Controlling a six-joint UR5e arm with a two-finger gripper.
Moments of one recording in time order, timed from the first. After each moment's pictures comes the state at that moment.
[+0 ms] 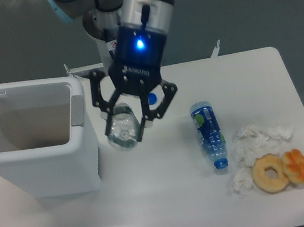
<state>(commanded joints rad) 2.47 -1.68 -1.42 -0.89 0.90 0.40</state>
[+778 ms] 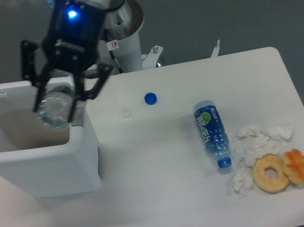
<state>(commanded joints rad) 2.29 -1.64 -1.50 -0.89 0.90 0.36</state>
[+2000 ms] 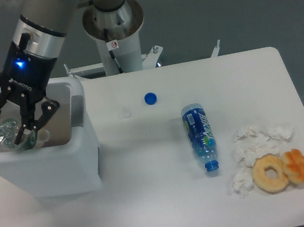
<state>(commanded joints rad) 2.18 -1.66 -1.61 -0.89 0.89 0.42</state>
